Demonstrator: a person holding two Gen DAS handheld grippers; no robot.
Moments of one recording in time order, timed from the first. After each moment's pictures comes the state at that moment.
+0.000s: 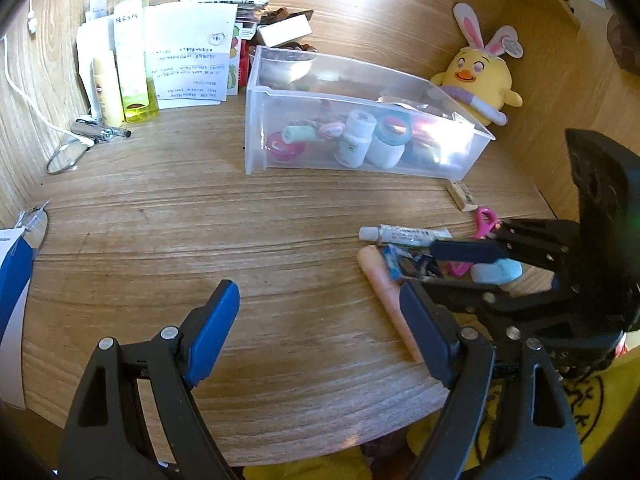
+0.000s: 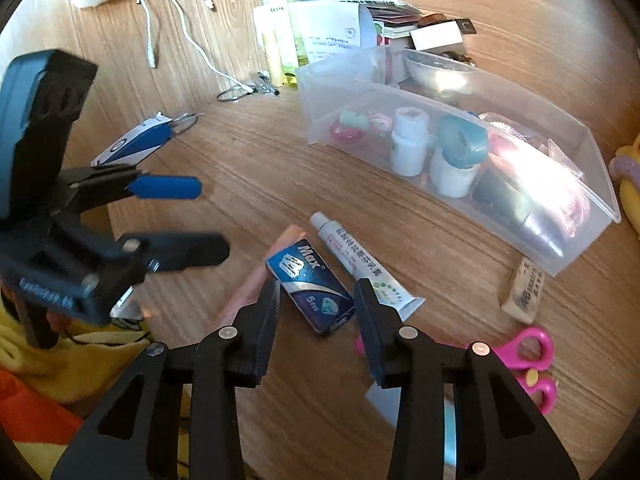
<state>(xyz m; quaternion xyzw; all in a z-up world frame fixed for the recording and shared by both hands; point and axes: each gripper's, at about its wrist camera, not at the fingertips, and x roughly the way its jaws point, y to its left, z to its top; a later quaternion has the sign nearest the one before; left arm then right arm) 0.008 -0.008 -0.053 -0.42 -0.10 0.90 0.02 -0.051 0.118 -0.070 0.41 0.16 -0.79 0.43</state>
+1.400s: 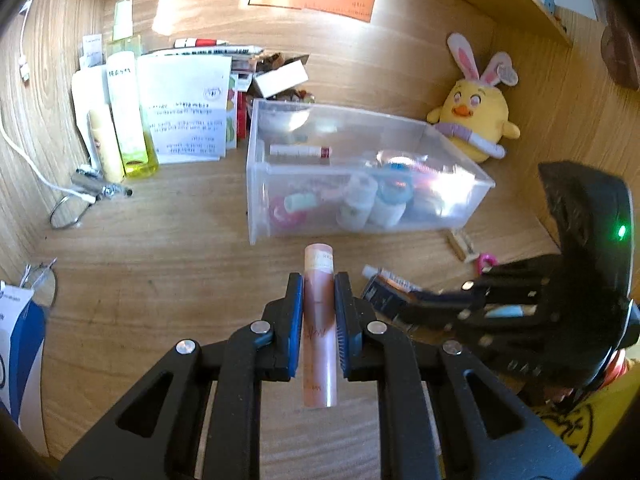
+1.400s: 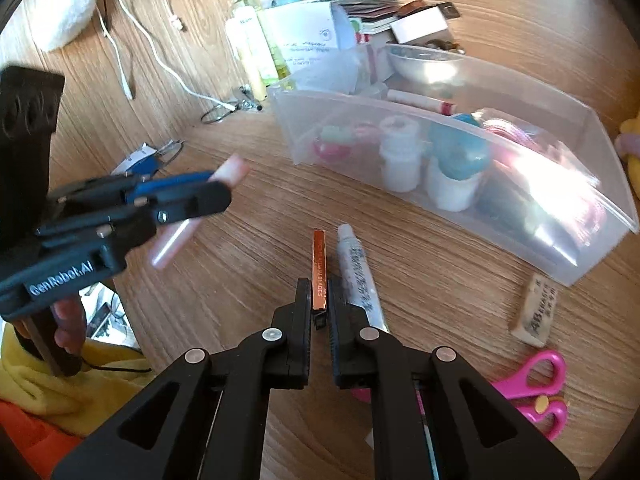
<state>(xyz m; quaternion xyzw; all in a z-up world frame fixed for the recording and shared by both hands) -0.013 -0.017 -0.025 -0.36 -0.08 0.93 0.02 -0.073 0.105 -0.071 0.43 0.11 -0.79 0.42</state>
